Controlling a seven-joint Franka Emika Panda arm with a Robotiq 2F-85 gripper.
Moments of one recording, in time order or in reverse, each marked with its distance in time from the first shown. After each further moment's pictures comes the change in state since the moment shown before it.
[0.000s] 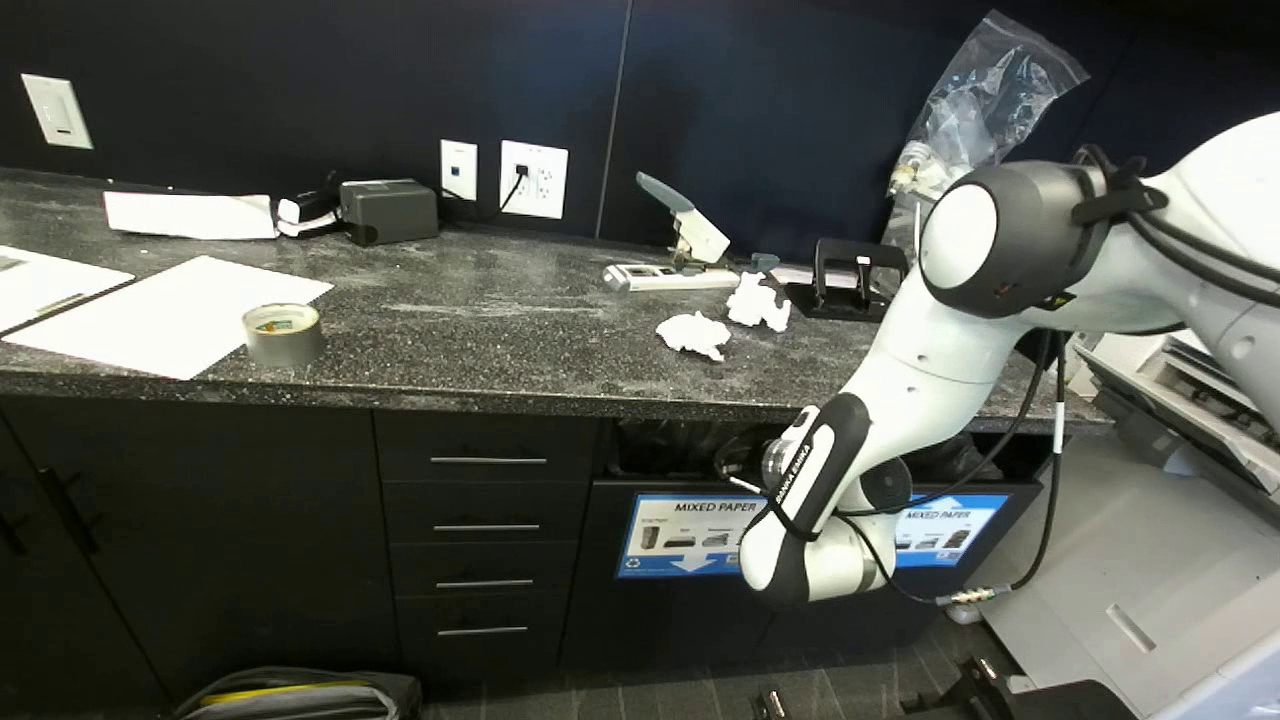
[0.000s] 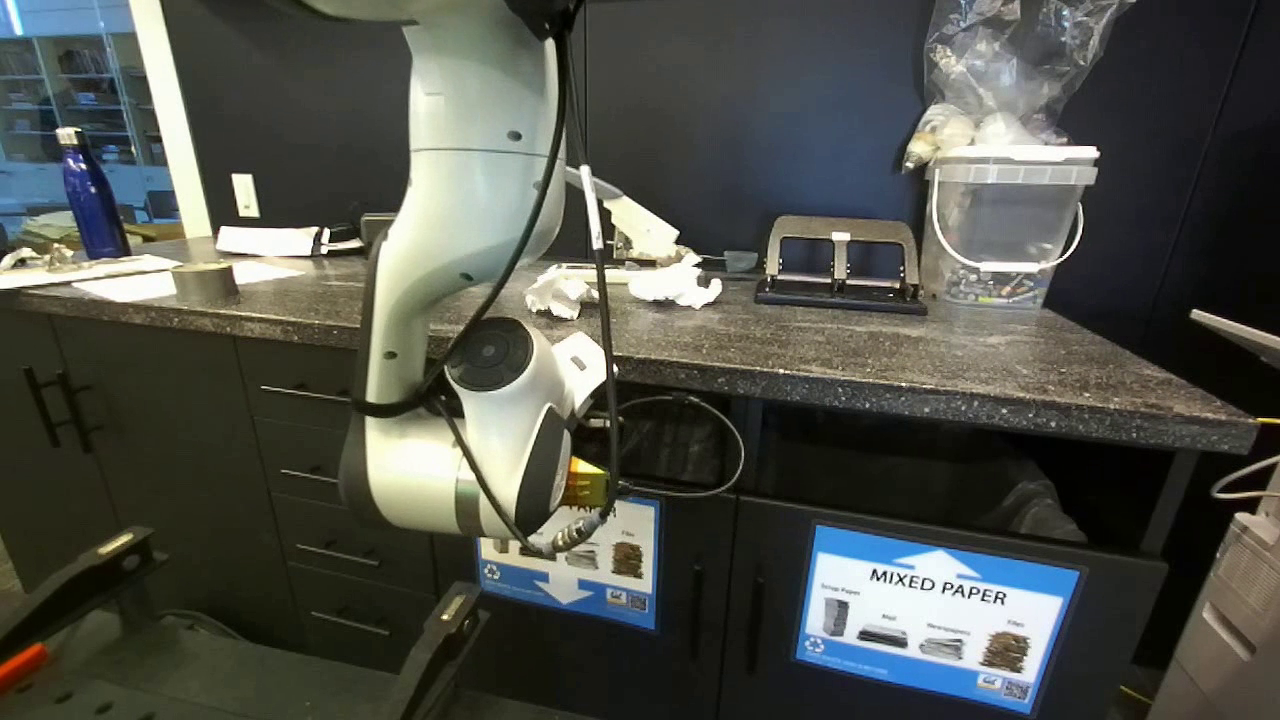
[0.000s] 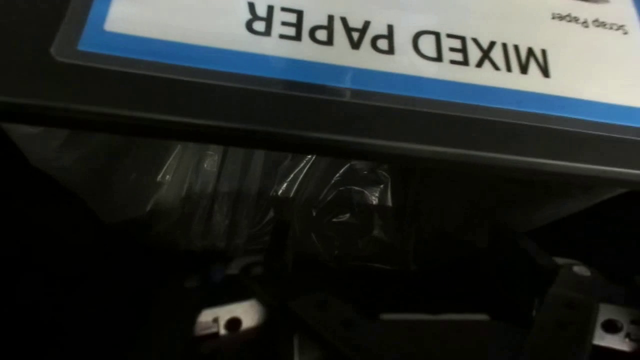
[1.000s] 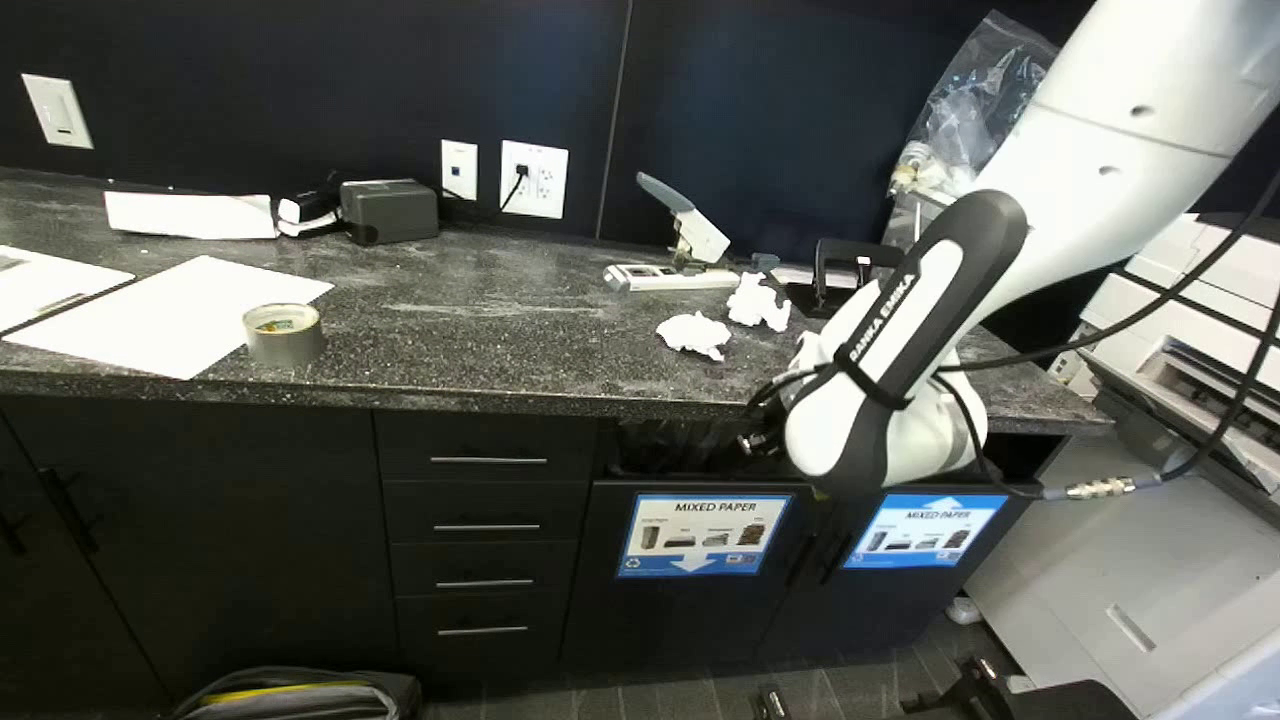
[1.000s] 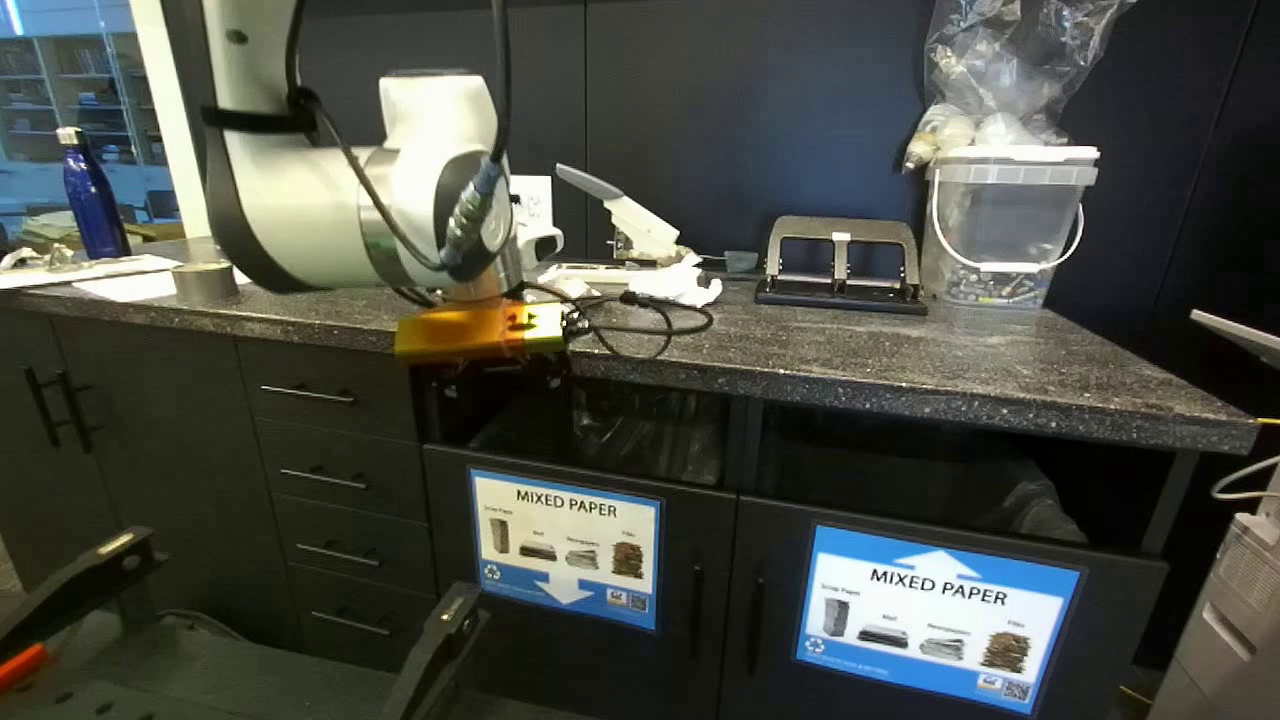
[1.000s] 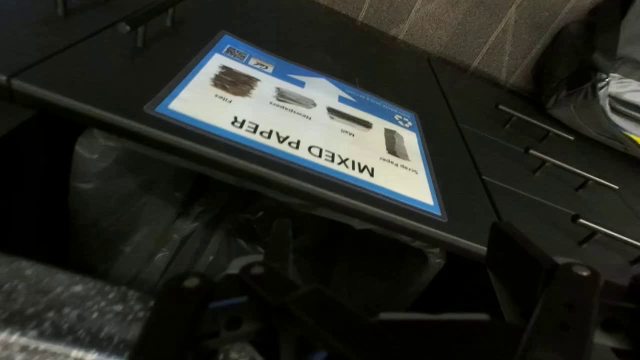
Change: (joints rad) arm 0.115 -0.698 -0.021 -0.489 -0.004 -0.743 -0.098
